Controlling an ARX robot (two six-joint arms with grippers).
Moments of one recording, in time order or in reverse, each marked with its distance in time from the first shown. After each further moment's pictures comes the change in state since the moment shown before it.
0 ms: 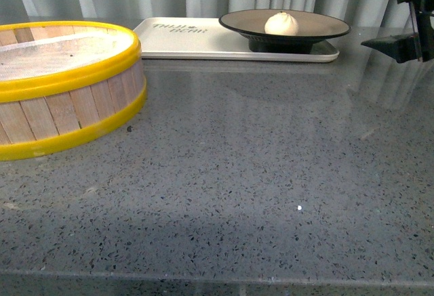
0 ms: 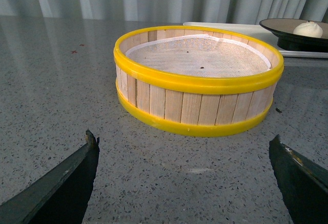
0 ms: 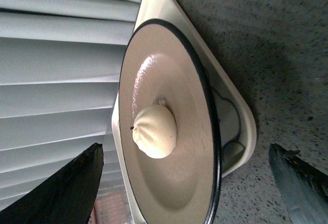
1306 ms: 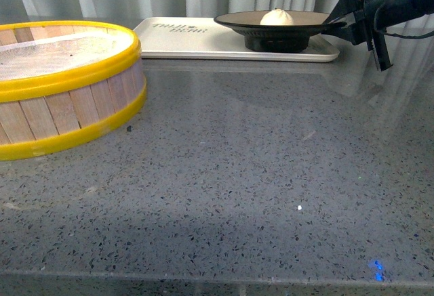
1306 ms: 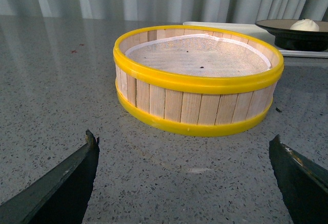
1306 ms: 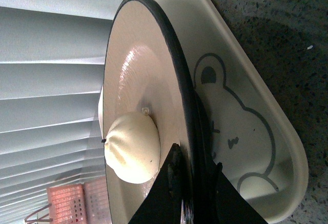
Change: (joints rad) left arm 0.000 0.000 0.000 0.000 0.000 0.000; right arm 0.047 0.201 0.228 -0.048 -0.044 -0.039
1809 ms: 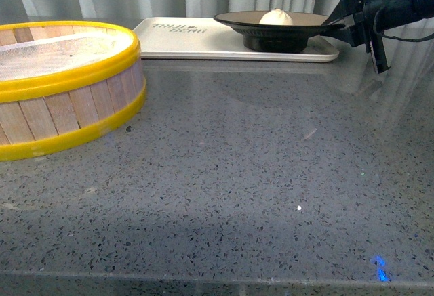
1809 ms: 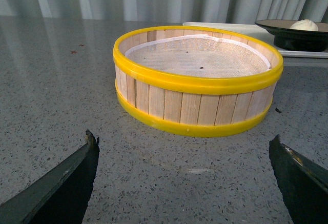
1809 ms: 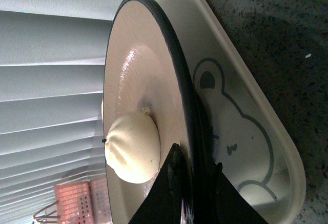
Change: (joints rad) left arm 0.000 0.000 0.000 0.000 0.000 0.000; right arm -0.003 0.013 0.005 0.016 -0.035 0.024
